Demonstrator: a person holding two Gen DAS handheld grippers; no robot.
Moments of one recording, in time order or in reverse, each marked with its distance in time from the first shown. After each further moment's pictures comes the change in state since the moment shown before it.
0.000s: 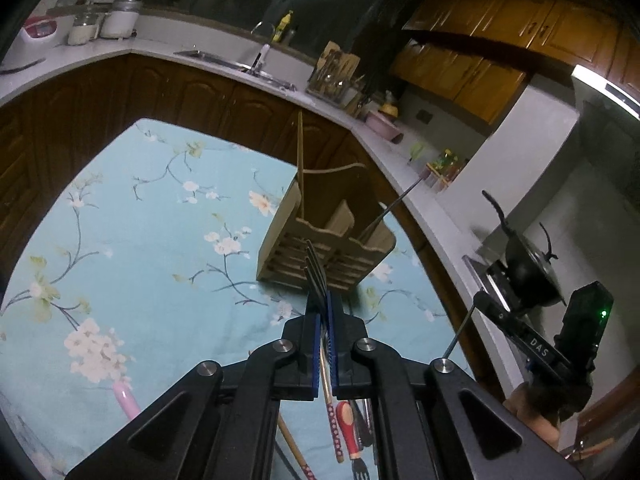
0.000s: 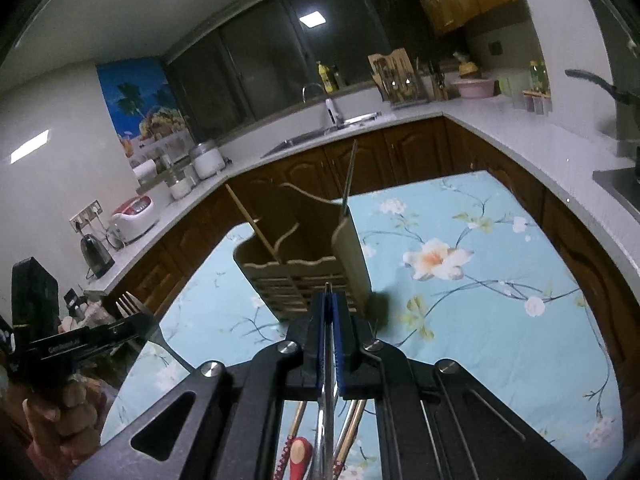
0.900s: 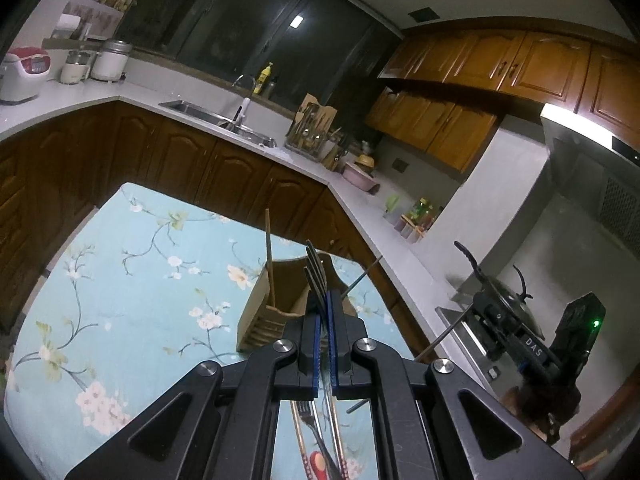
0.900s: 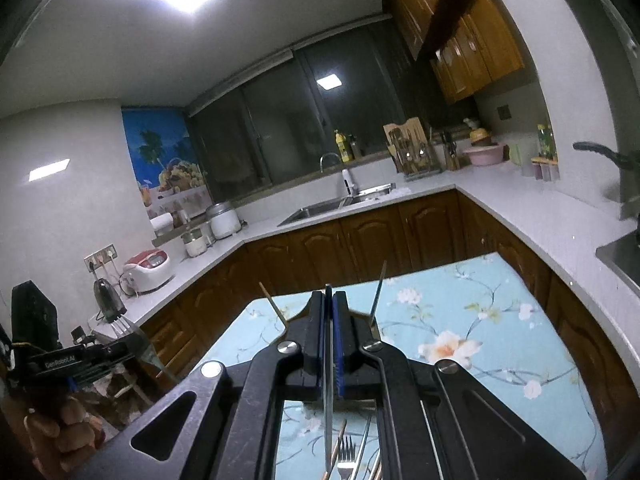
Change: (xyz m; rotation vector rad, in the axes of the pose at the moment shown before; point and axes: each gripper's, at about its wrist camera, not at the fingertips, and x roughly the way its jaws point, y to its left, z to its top) left arm -0.032 -0.011 0.028 0.031 -0.168 -0.067; right arm -0.031 0.021 0.063 -0.042 -0.243 0.041
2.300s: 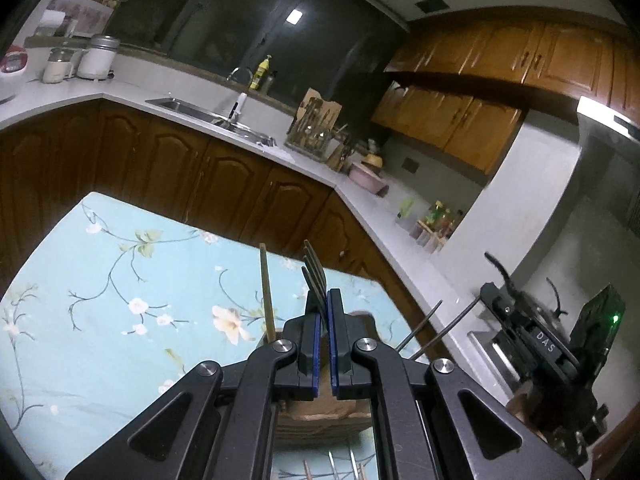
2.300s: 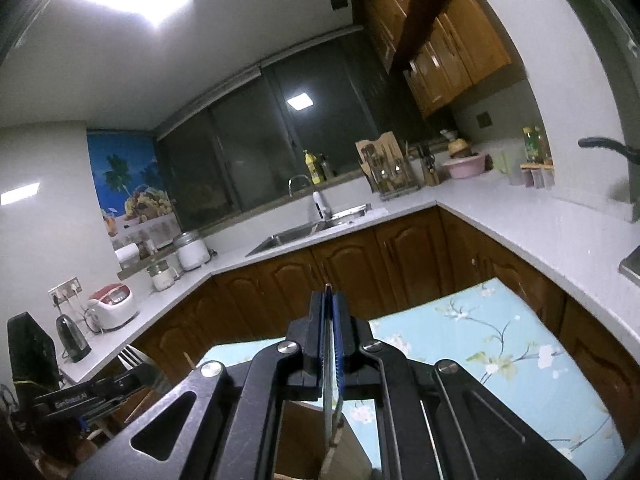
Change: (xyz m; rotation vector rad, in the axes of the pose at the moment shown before) left arm 0.207 0.043 0.032 0.017 -0.002 0.013; right arm 0.121 -0.043 0.011 0.055 -0.073 -0.093
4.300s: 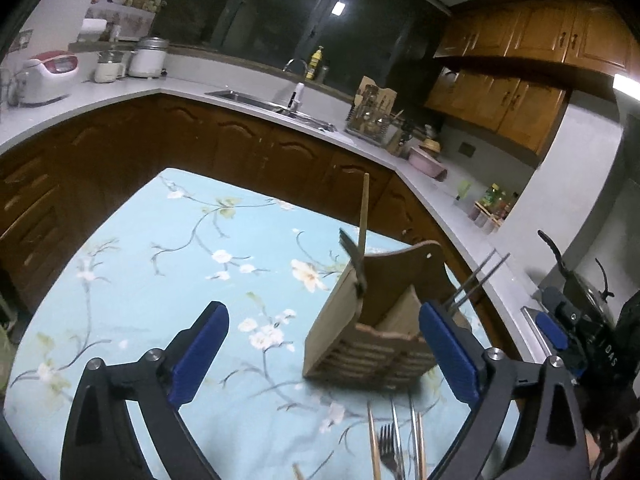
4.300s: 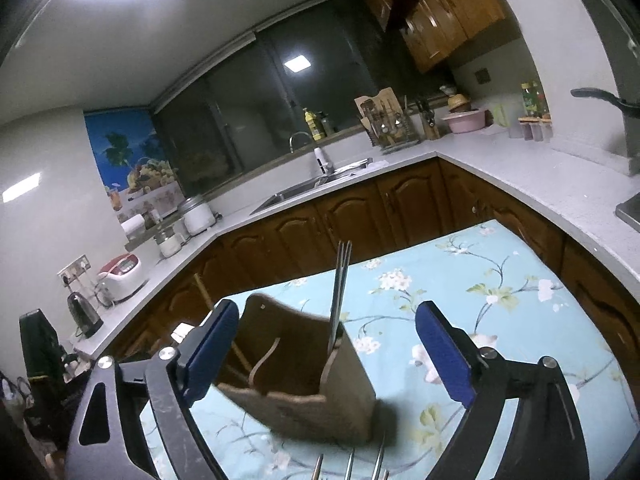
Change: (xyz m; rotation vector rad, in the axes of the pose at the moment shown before) left arm -0.074 -0.011 -0.044 0.010 0.024 0.218; right arm -0.036 -0.005 -0.040 0.038 0.150 0.026
